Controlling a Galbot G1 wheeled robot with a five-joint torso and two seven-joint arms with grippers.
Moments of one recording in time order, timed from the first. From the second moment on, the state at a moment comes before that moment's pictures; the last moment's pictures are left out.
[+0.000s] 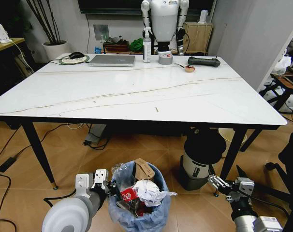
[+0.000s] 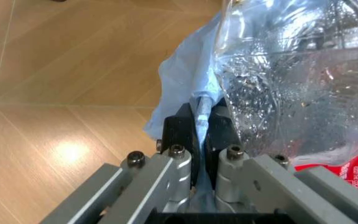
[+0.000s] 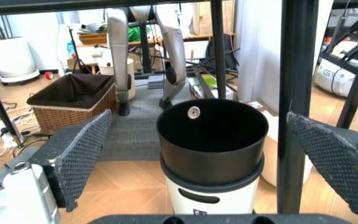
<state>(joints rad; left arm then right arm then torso) 1.45 -0.91 -0.26 -2.40 -1.25 0.74 -0.87 -1.91 1.46 0.65 2.30 0.22 0.05 0.04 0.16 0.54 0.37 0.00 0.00</state>
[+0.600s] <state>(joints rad) 1.44 -0.91 -0.26 -2.38 -1.25 0.74 -0.86 -1.90 1.47 0.64 2.29 0.22 0.05 0.05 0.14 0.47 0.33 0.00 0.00</state>
